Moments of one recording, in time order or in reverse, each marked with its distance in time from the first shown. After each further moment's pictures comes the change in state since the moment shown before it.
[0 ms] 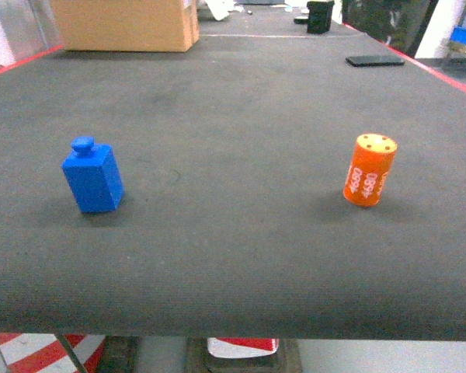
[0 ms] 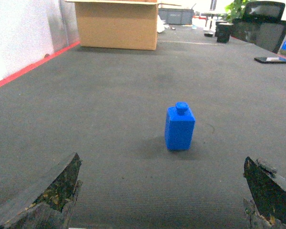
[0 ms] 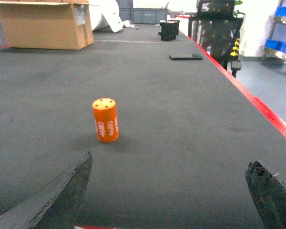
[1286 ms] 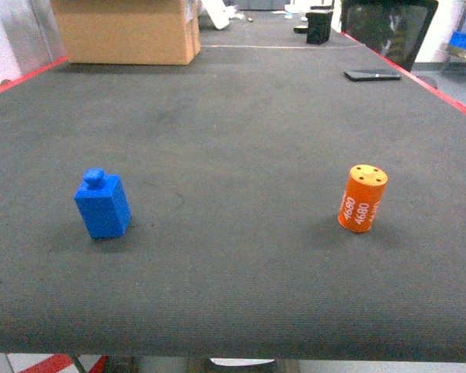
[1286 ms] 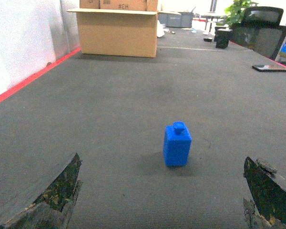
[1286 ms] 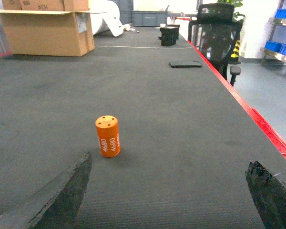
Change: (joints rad) left arm 0.000 0.000 0.000 0.000 0.000 0.000; right arm 0.000 0.000 0.000 0.000 0.000 0.000
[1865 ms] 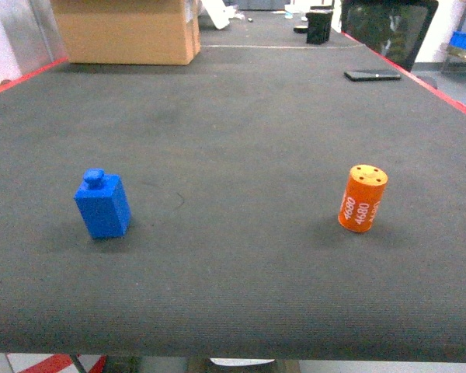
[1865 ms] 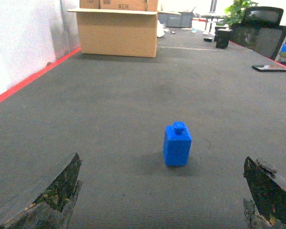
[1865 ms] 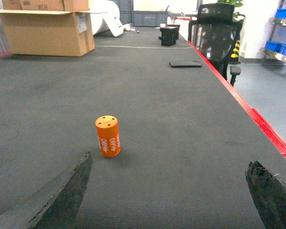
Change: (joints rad) left arm 0.000 0.000 0.000 0.000 0.000 0.000; right arm 0.000 0.000 0.000 0.000 0.000 0.000
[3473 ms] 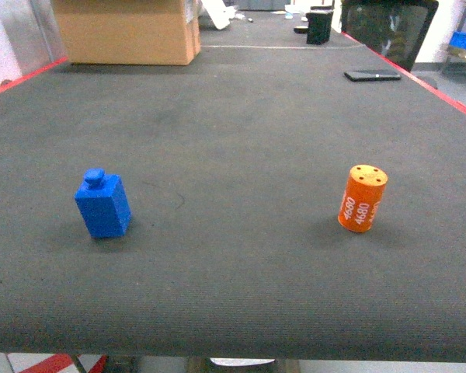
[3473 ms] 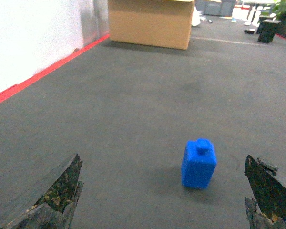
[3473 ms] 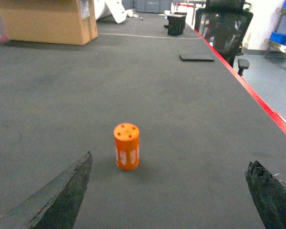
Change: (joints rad) left arm -0.206 0.869 0.122 0.685 -0.380 -0.065; right arm 0.399 0.846 0.111 0.676 0.400 -0.003
